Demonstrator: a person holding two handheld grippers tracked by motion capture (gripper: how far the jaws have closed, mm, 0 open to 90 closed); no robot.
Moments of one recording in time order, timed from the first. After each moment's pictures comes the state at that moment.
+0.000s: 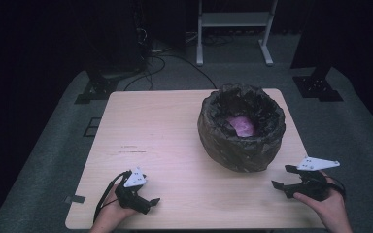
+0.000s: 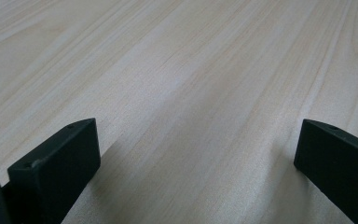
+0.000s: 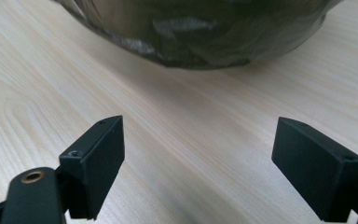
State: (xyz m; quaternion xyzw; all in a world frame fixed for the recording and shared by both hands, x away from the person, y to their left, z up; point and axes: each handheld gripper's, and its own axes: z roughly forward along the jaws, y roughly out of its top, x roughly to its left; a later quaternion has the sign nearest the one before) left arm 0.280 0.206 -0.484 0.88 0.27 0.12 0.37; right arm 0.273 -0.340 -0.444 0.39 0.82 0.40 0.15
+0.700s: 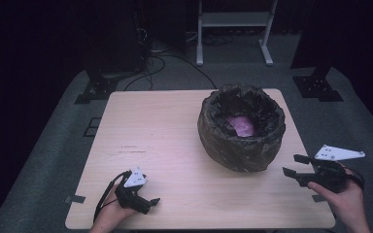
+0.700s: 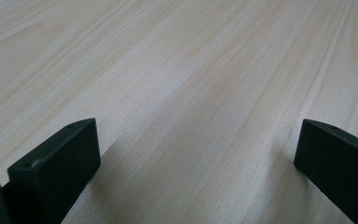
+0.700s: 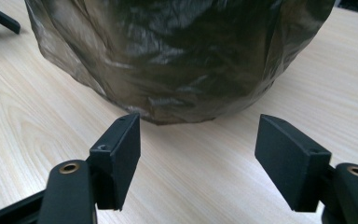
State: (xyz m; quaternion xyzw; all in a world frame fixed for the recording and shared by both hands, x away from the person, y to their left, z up) left arm 0.280 0.207 -0.484 0.88 0.27 0.12 0.37; right arm 0.272 -0.358 -0.392 0.39 0.80 0.43 0.17
